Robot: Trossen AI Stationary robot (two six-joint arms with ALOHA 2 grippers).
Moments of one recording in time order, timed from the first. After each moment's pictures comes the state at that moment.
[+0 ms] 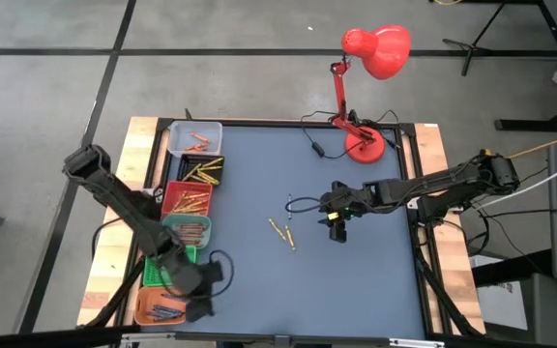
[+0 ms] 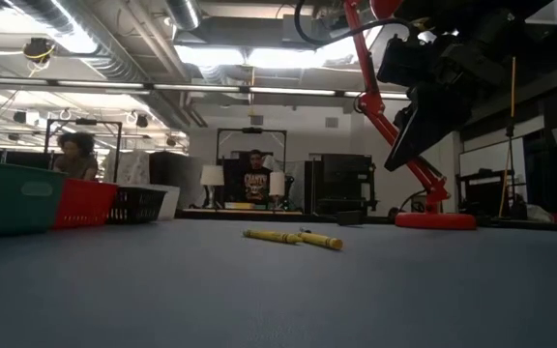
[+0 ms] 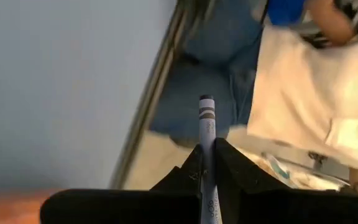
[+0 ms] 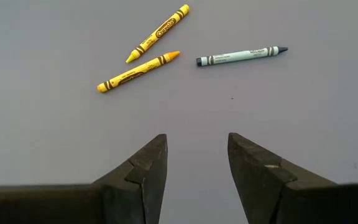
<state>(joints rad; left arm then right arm) -0.75 1.41 0.89 -0.17 0.15 -1.37 0.10 1.36 0.75 -0.29 0.03 0.20</state>
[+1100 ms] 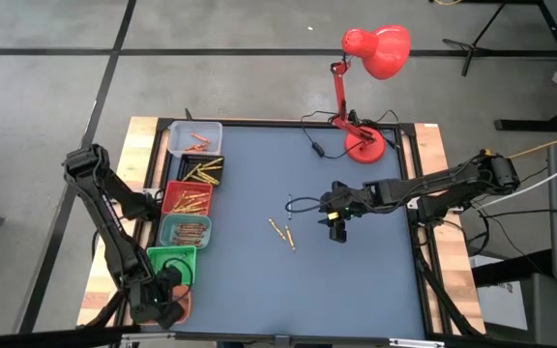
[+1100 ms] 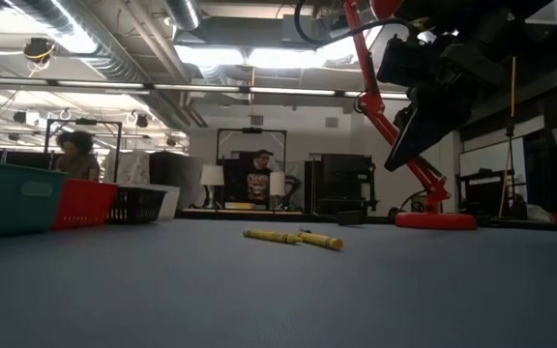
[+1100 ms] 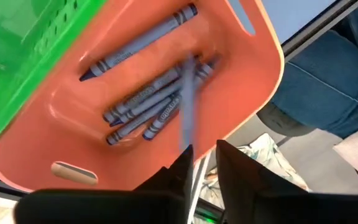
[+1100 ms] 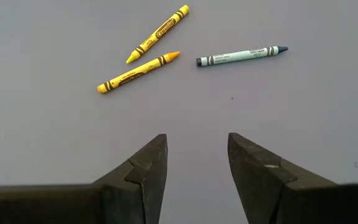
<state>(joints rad) -1.08 1.41 0.89 -0.56 0.13 -2.04 0.10 1.36 0.75 -0.28 0.03 0.20</state>
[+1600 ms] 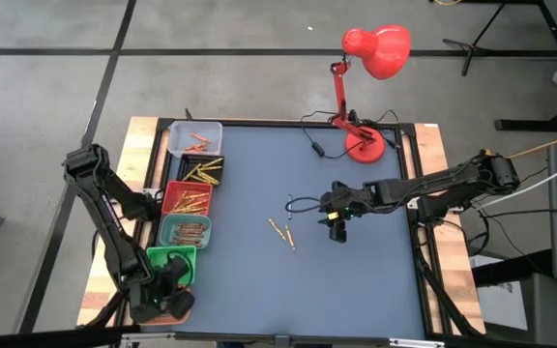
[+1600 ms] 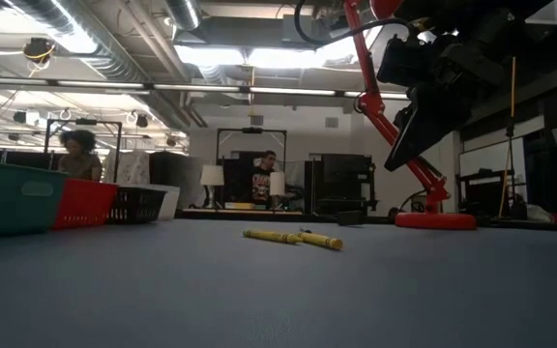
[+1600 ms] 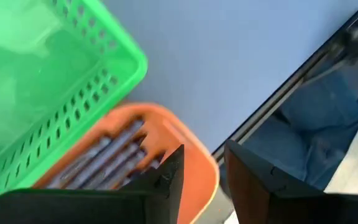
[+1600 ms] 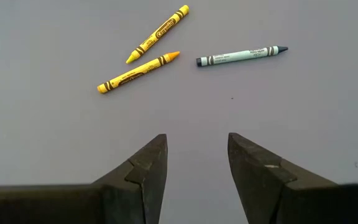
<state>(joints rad) -1.08 1.41 0.89 -0.57 -0.26 -2.03 0.10 1.36 0.75 -0.29 0.03 0.20</state>
